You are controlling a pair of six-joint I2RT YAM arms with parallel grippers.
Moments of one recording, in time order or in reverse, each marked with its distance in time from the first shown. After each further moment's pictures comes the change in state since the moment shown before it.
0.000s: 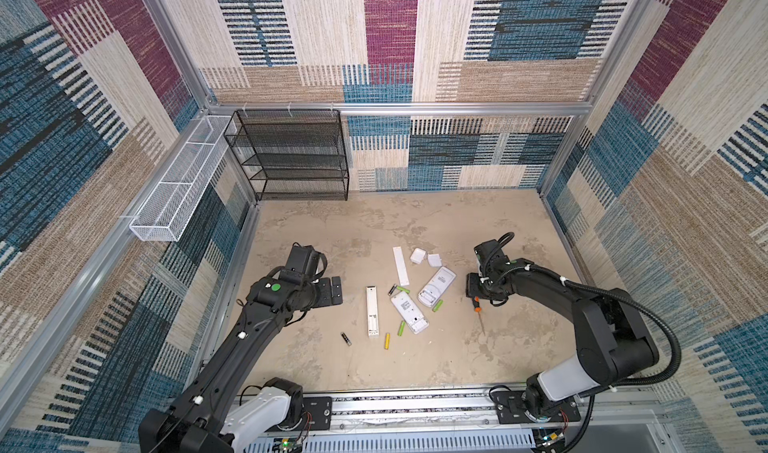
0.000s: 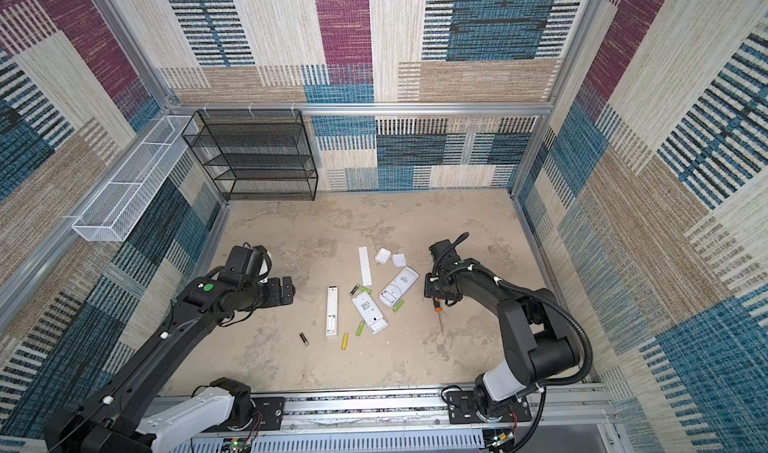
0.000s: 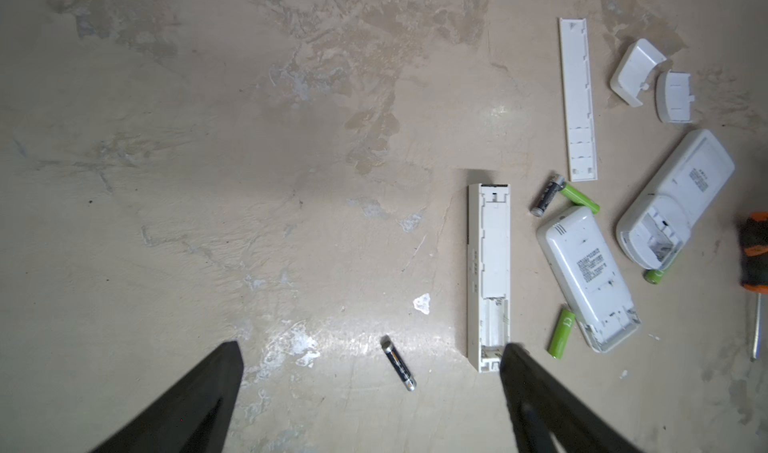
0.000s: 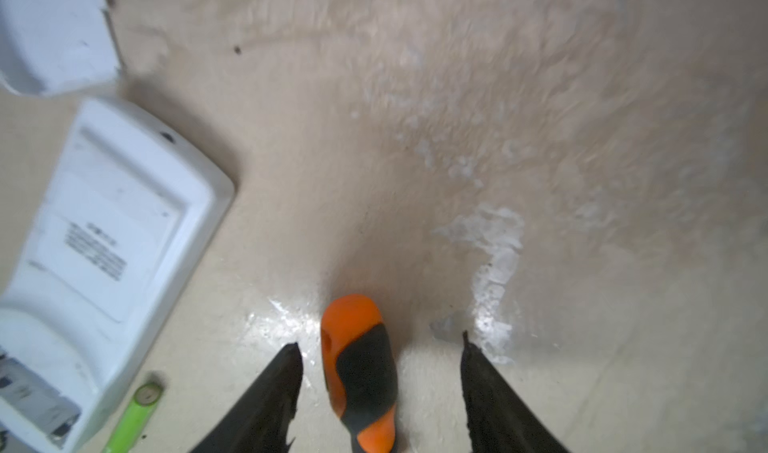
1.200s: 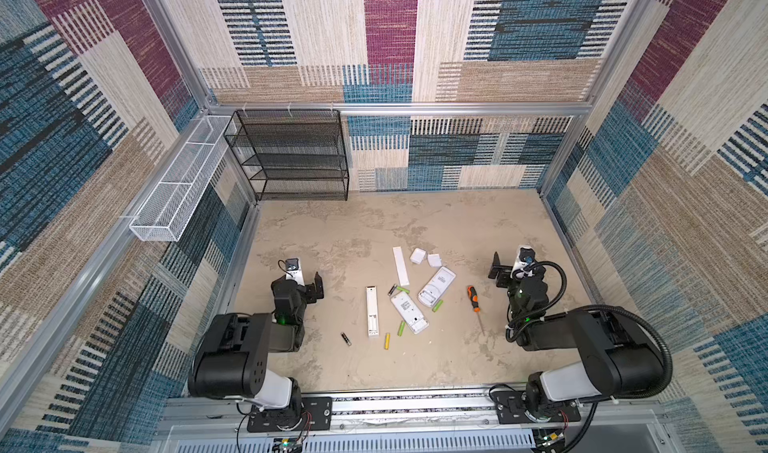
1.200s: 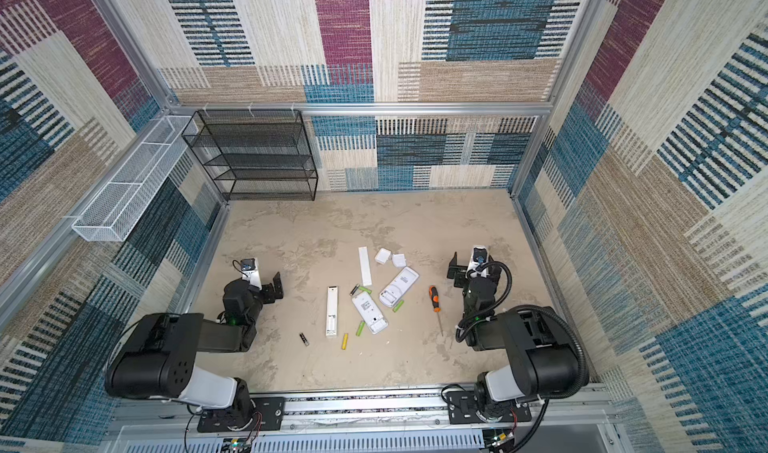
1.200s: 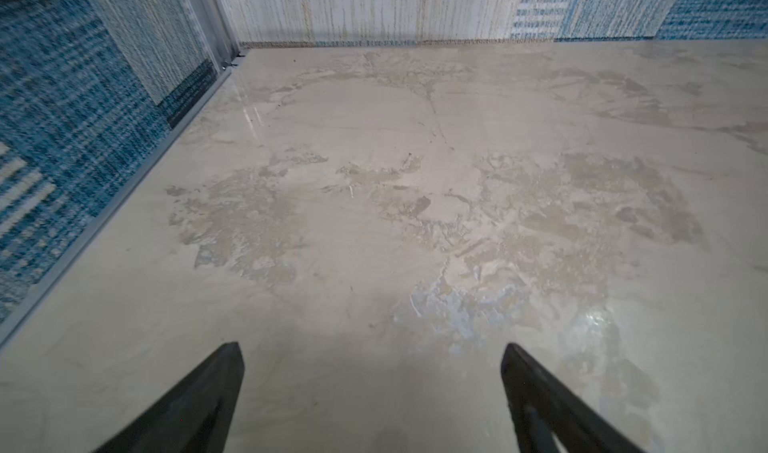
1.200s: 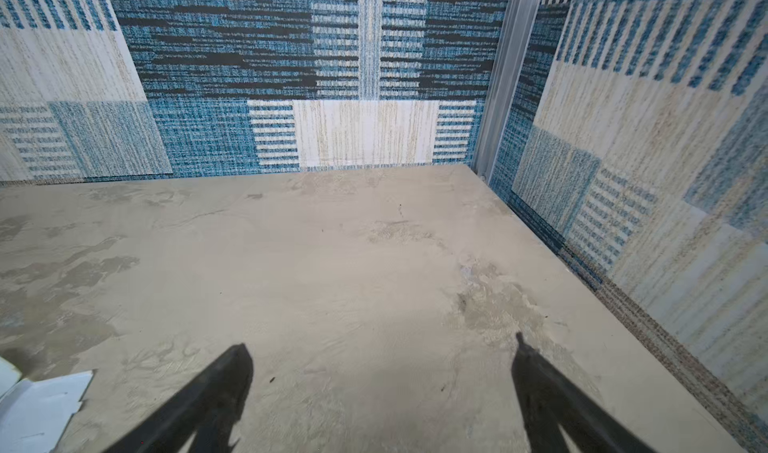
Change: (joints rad) left arm 0.297 0.497 -0.686 1.838 -0.036 0.391; right arm -0.187 -0.039 -0.669 1.727 0.248 -0.425
